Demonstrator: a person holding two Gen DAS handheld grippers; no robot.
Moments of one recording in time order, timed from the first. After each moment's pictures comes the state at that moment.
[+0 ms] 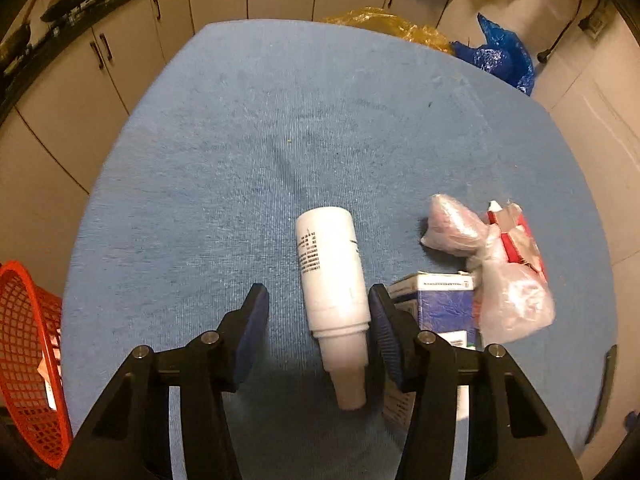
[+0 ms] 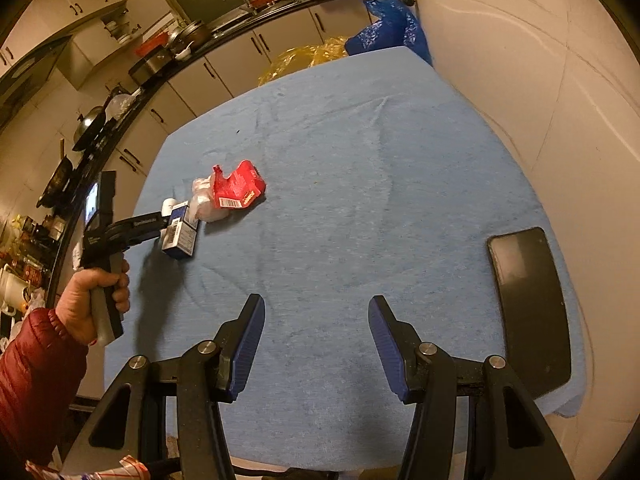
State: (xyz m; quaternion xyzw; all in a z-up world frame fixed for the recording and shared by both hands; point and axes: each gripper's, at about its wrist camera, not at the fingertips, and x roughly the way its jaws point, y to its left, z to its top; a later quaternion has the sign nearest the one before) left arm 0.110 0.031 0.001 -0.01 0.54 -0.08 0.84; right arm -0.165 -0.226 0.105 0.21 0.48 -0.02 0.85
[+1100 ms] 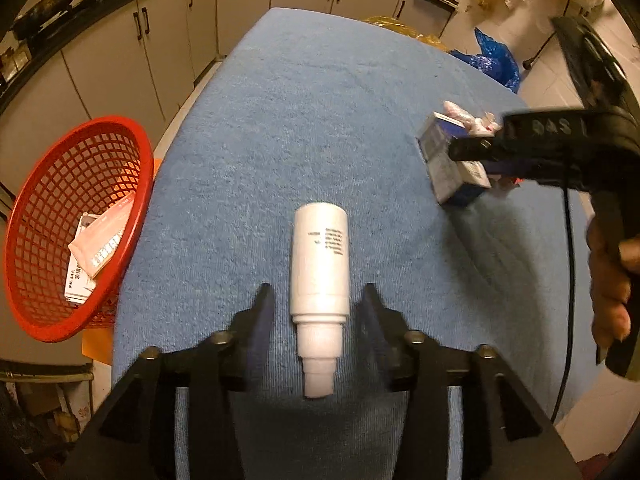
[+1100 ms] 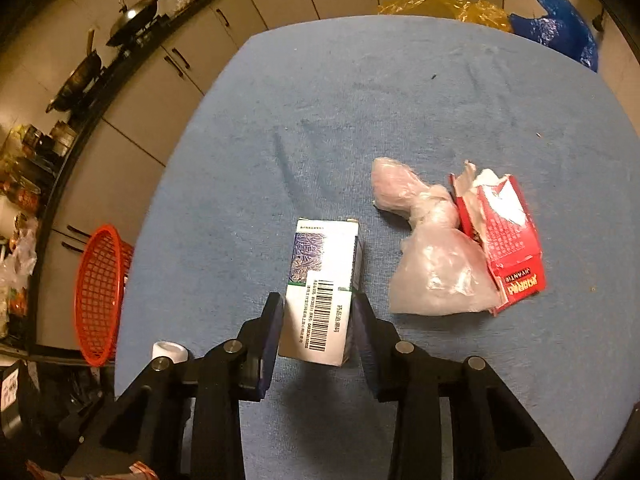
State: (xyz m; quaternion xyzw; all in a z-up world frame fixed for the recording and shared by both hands) left arm -0.039 0.134 0.009 -0.05 0.53 -0.08 0.84; right arm 0.047 -0.032 0.036 0.11 0.57 0.10 0.81
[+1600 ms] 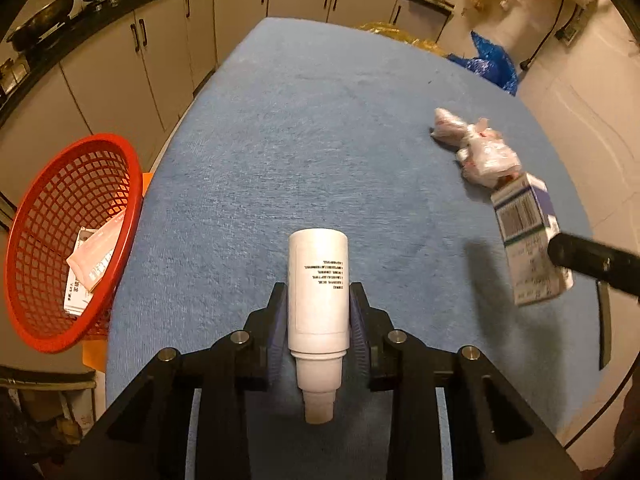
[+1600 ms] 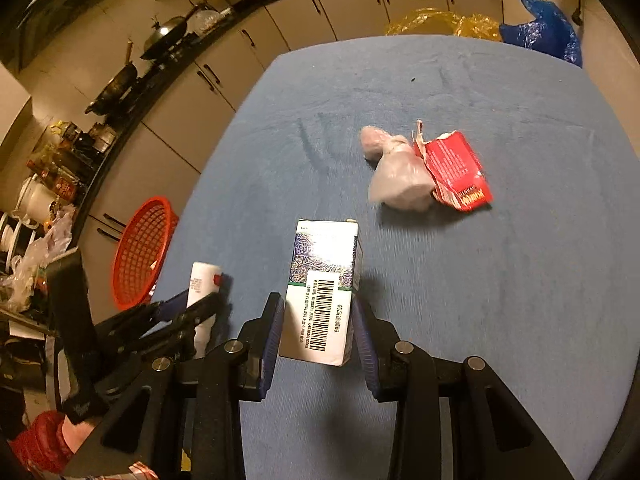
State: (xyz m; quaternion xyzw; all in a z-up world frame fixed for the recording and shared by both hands) left arm -0.029 0.110 0.014 -0.05 0.51 -0.08 0.85; right arm -0.056 -0.054 0.076 0.13 0.52 0.14 0.83
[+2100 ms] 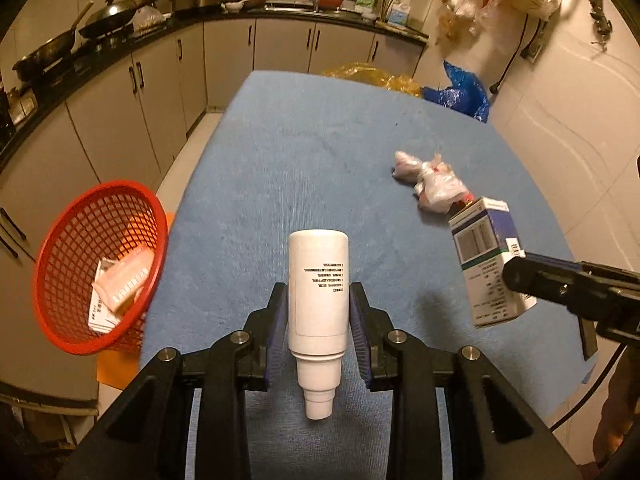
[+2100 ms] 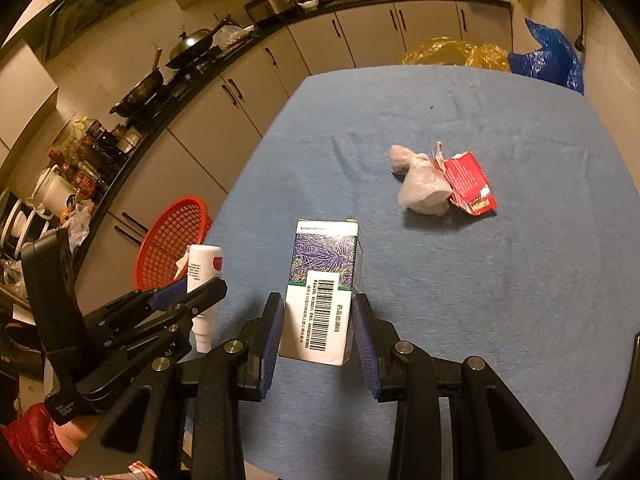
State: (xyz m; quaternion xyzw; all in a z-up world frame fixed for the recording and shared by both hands) left arm -0.064 0.113 0.067 -0.03 0.45 -0.10 0.89; right arm -0.085 -0.035 0.106 0.12 0.49 0.15 0.85
